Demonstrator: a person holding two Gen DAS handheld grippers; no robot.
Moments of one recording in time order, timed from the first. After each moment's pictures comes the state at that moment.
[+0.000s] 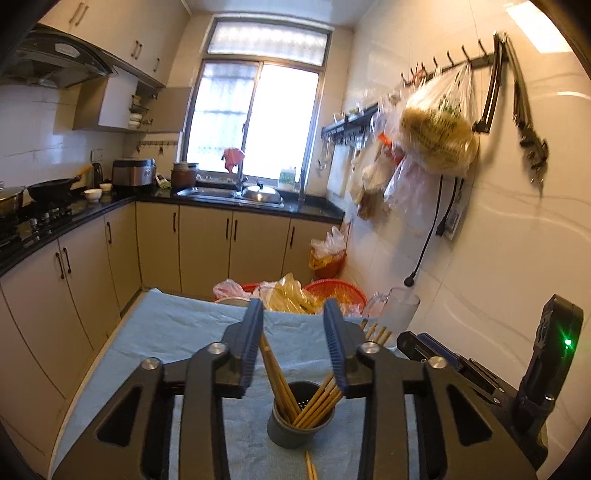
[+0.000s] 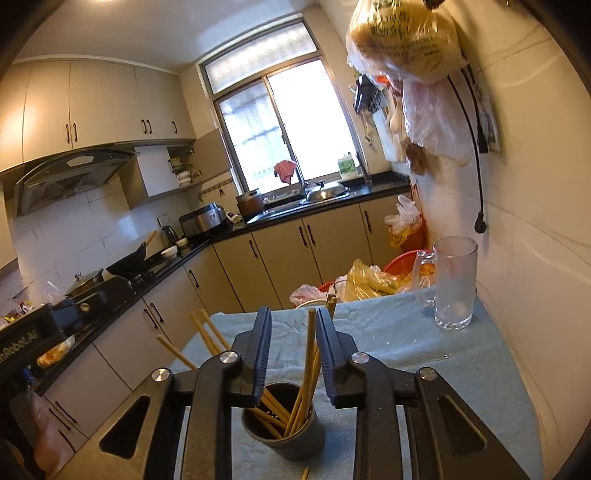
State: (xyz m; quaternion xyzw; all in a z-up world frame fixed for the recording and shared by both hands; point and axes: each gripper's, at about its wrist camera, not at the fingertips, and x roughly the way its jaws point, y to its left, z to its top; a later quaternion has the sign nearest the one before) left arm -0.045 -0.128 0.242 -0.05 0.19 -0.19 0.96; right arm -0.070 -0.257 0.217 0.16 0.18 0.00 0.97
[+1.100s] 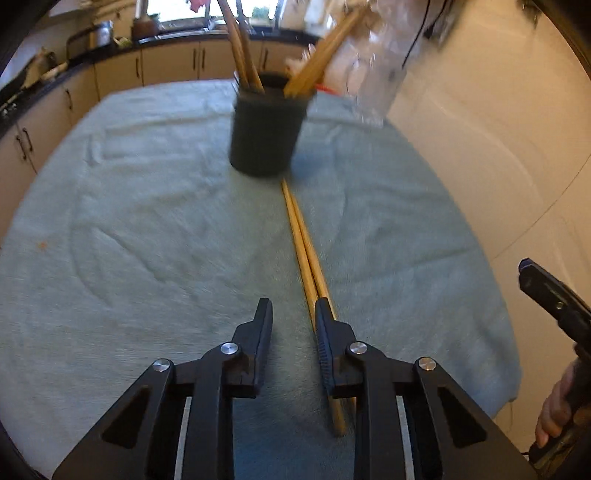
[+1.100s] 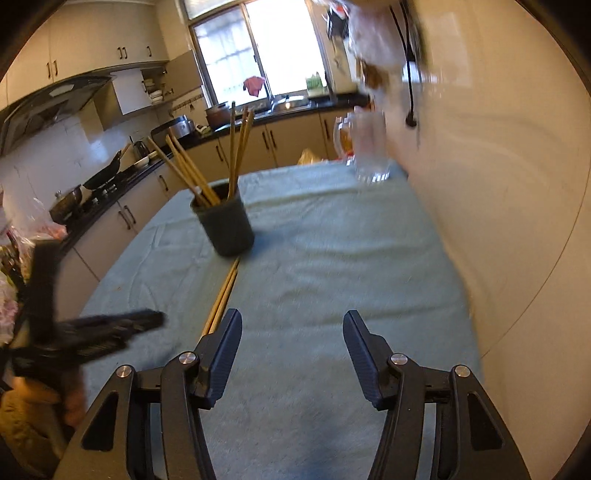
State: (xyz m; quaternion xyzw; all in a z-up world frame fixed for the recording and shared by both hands) left arm -0.121 -0.147 0.023 0.02 0.49 -0.24 0.84; right arm -0.260 -0.286 0.120 0.14 0.36 -0.03 0.92
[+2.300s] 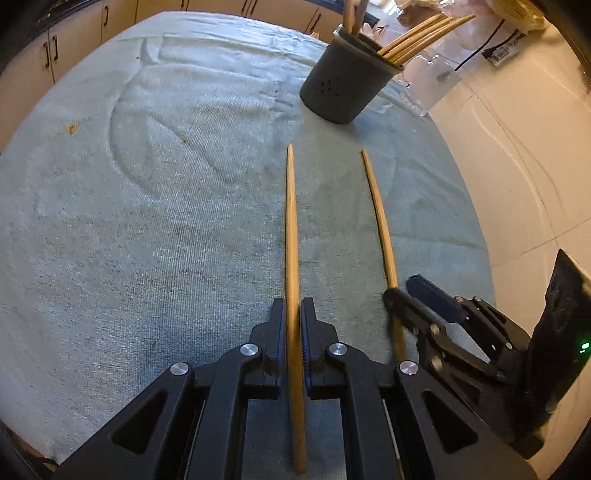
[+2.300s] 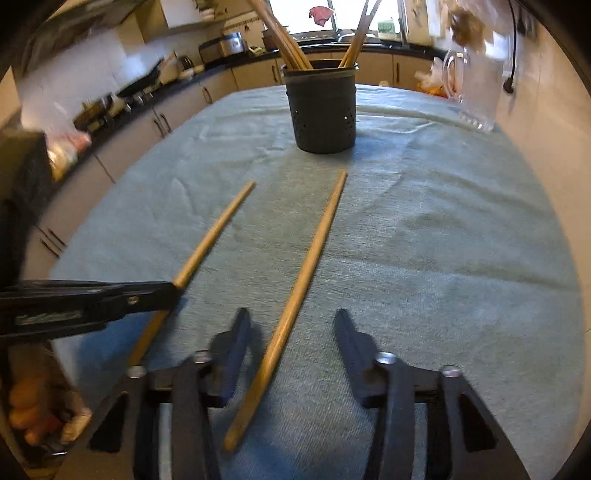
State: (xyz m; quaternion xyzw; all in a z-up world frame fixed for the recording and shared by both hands) left arm -0.126 -0.078 0.009 -0.08 0.57 -0.21 0.79; right arm -0.188 -0.167 0.040 0.05 0.47 0.06 0.88
